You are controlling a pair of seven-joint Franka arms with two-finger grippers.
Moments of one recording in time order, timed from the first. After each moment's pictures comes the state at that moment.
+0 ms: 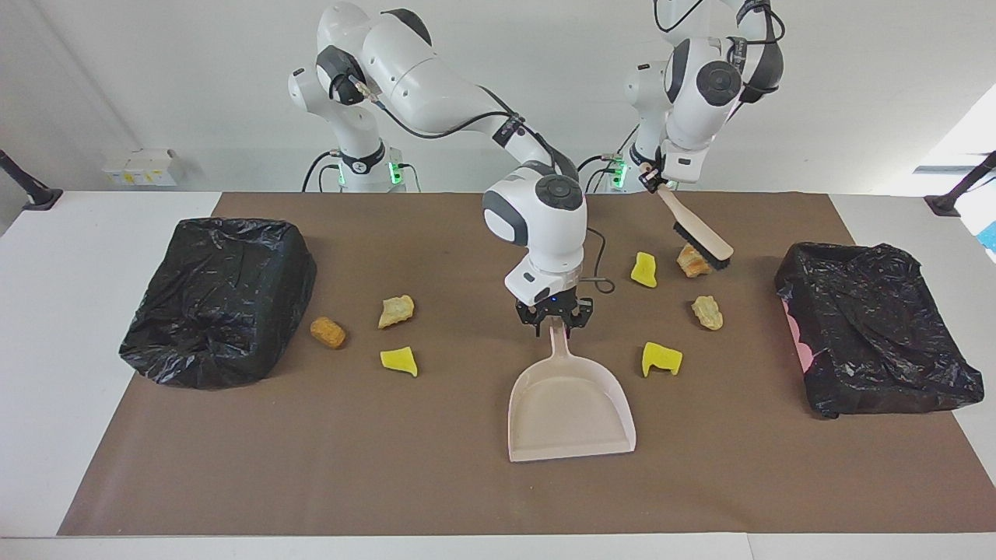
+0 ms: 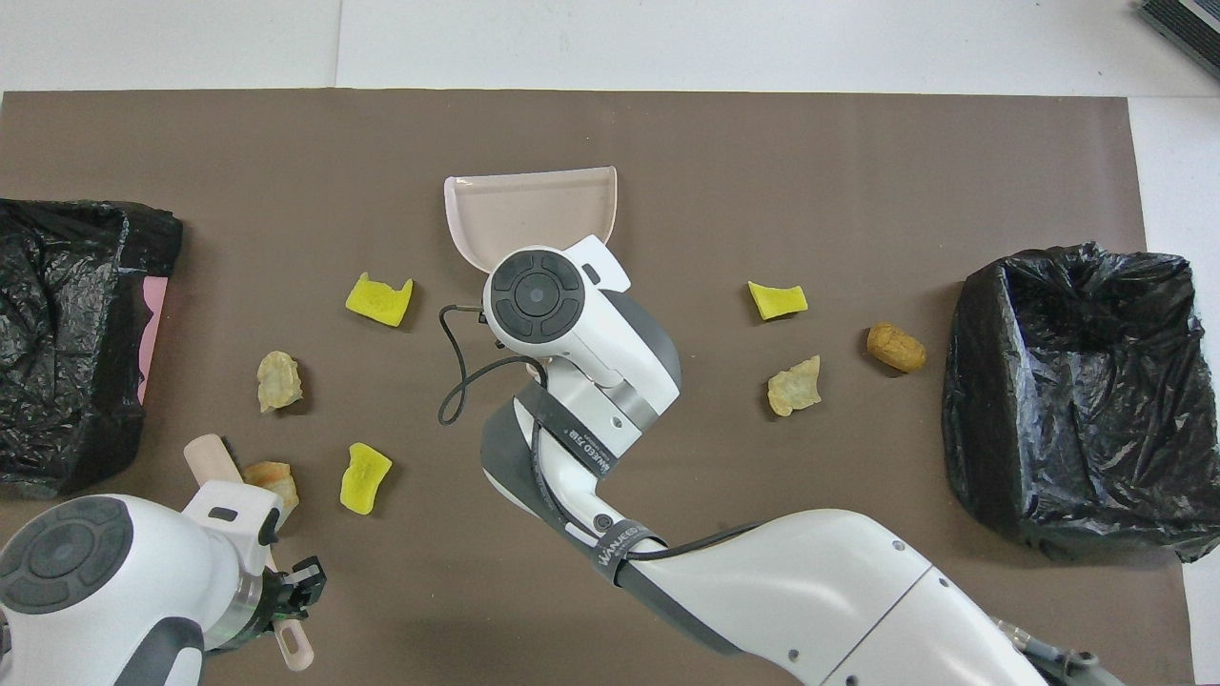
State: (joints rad) left arm -0.02 -0.55 -0.25 -2.56 -0.13 1.69 -0.69; right arm 0.49 0.70 0.23 -1.33 -0.22 2.14 0.91
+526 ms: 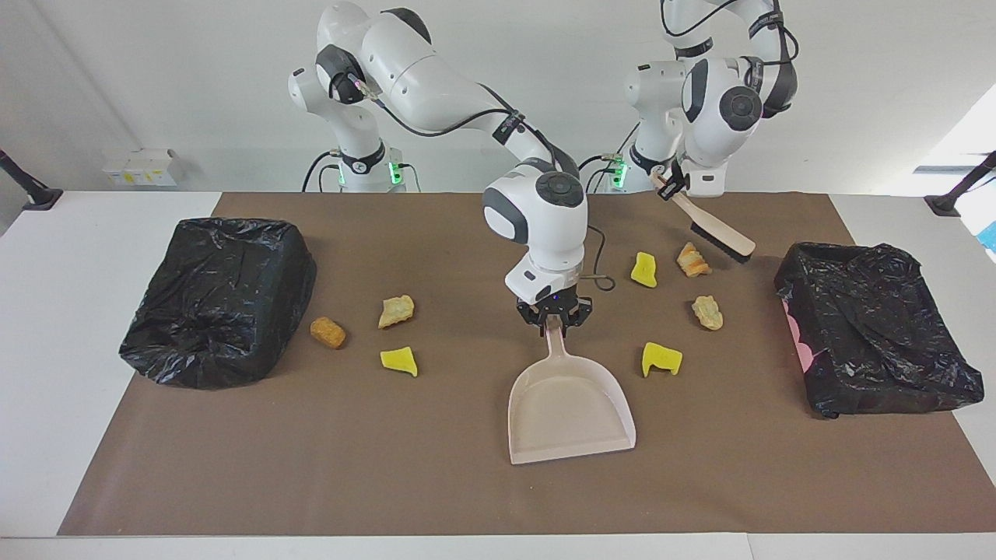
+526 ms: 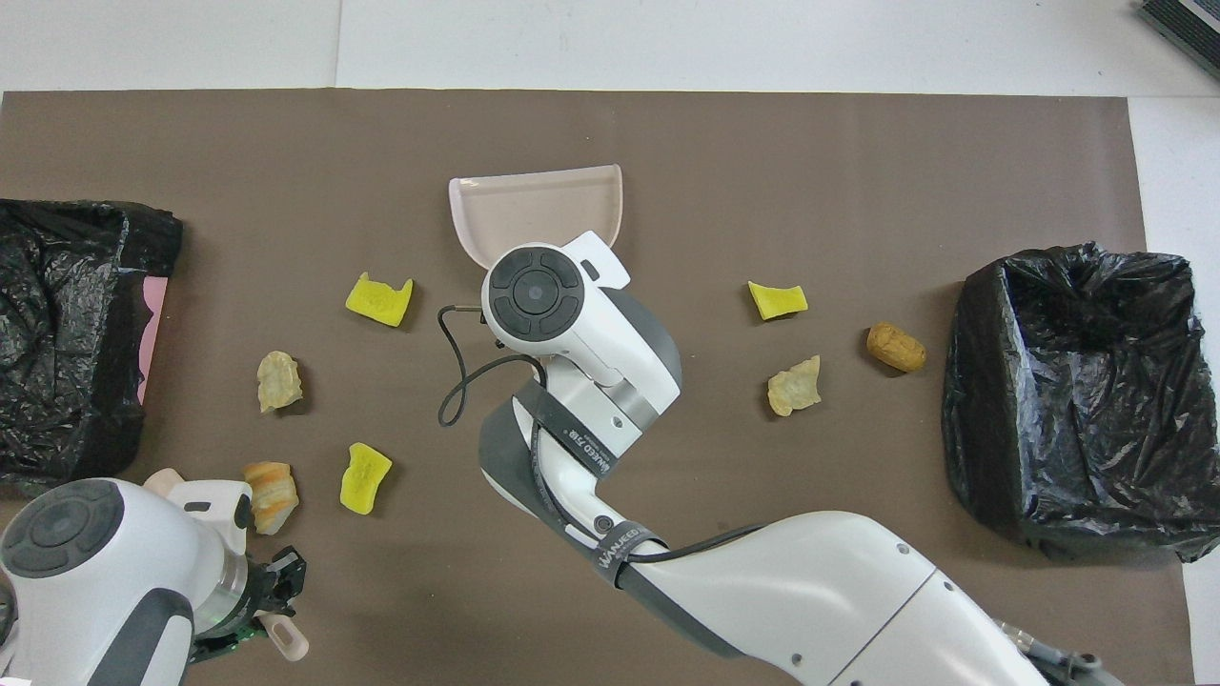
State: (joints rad) left arm -0.01 -0.47 -0.21 -2.63 -0.11 1.78 -0.88; right arm 0.49 0.69 0.23 -1.32 -0.22 2.13 0.88
